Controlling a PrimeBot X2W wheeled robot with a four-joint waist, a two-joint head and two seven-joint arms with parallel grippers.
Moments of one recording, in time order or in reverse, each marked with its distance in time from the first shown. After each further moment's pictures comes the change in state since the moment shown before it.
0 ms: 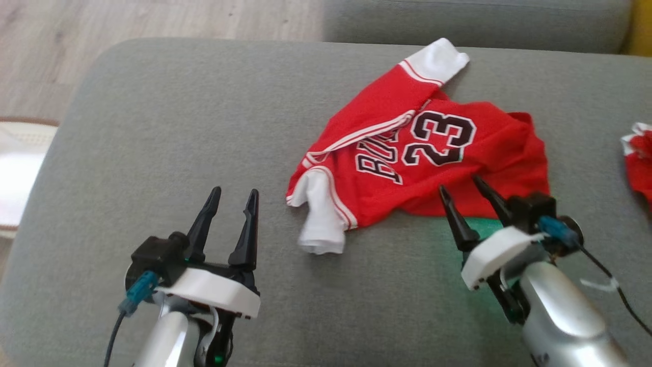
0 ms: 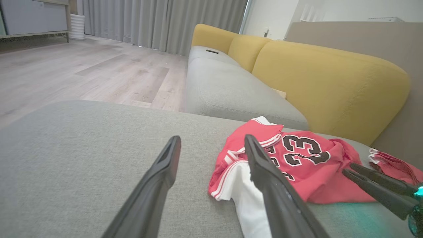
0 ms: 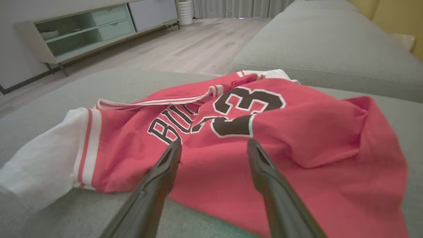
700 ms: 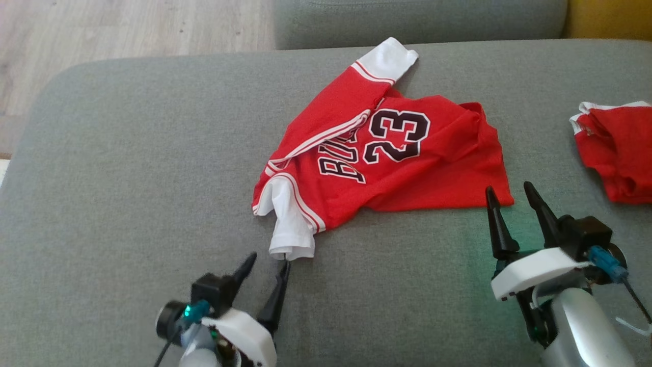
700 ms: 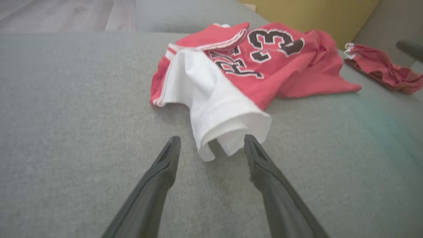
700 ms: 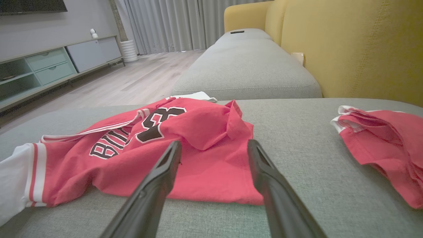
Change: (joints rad) left arm 0.001 0.005 -0.114 0.300 0.091 -0.053 0.001; right arm 0.204 0.063 -0.301 -0.251 -0.122 0.000 0.000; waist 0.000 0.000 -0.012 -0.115
